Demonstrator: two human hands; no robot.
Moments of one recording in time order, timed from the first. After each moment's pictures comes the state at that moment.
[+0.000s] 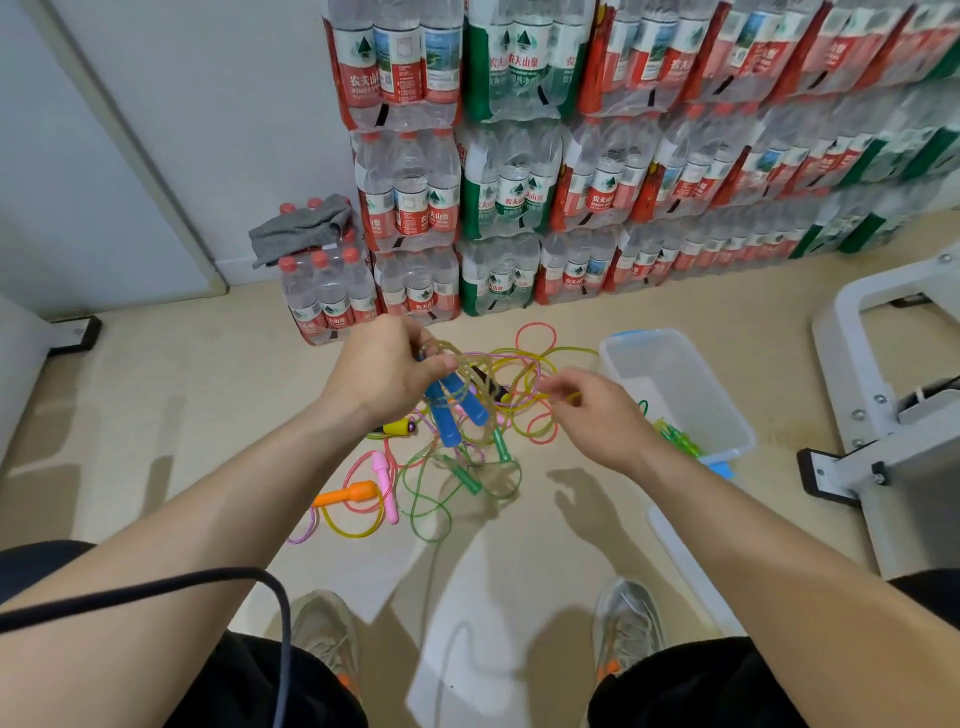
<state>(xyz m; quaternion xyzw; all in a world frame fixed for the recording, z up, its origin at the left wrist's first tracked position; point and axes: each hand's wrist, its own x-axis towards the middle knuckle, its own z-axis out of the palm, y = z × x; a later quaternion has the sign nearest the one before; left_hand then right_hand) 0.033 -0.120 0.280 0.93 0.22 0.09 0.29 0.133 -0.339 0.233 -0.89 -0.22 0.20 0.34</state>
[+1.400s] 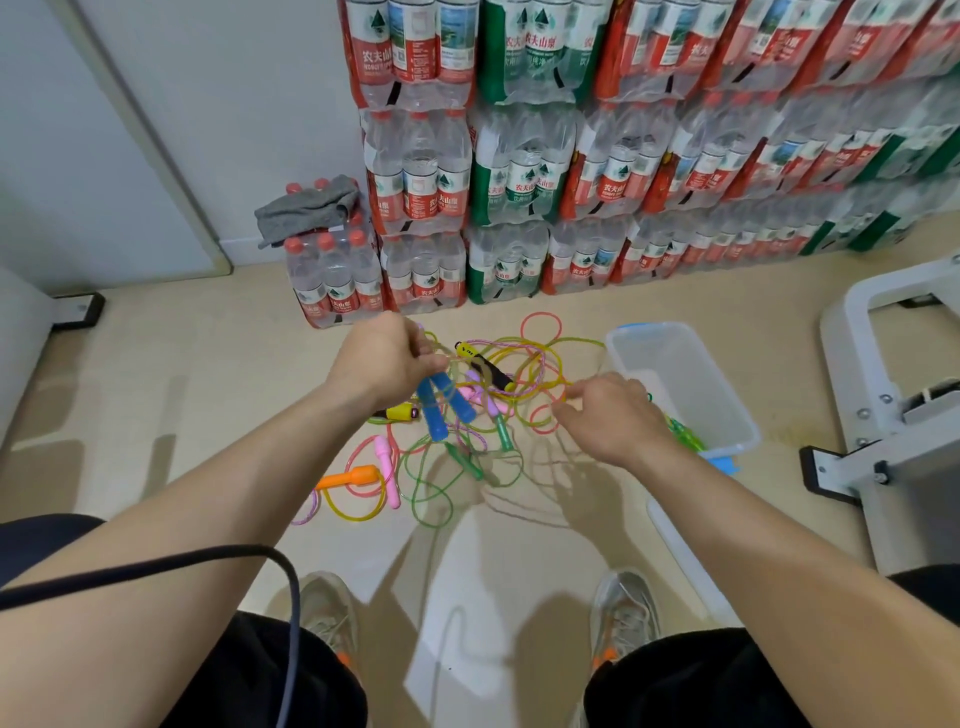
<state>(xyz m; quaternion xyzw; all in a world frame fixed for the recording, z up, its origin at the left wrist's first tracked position) 0.035 -0.103 0.255 0.93 0.26 0.01 0.27 0.129 -0.340 0.230 -0.95 -0.21 0.20 0.12</state>
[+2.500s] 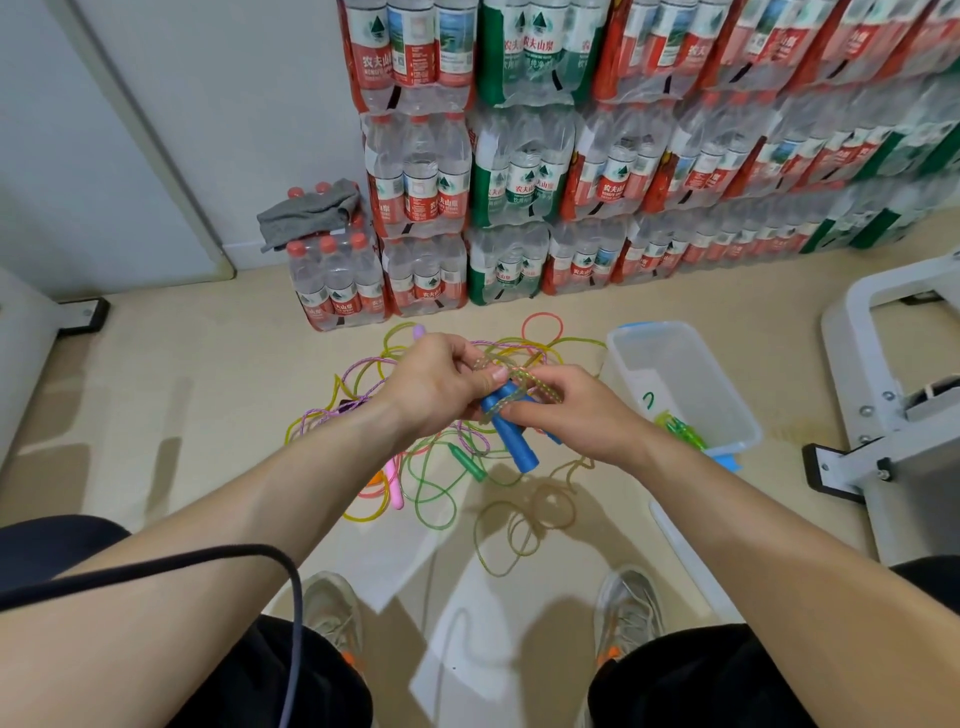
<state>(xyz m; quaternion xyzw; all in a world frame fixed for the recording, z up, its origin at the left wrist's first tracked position) 0.029 -0.160 0.267 0.77 0.24 0.00 0.59 0.112 -0.324 0.248 -0.78 -0.30 0.31 0.44</state>
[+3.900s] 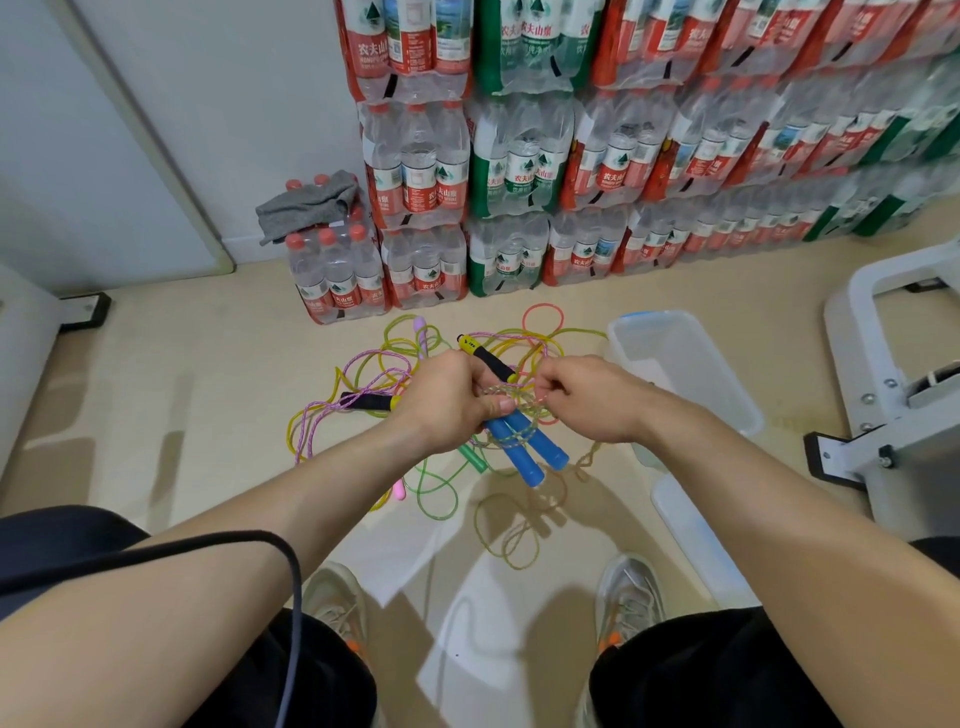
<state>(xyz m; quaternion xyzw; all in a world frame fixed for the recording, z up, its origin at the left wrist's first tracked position) 0.027 -0.167 0.238 0.88 0.20 -0.03 0.42 0.127 -0.329 0.262 -0.87 -0.39 0.27 0.14</state>
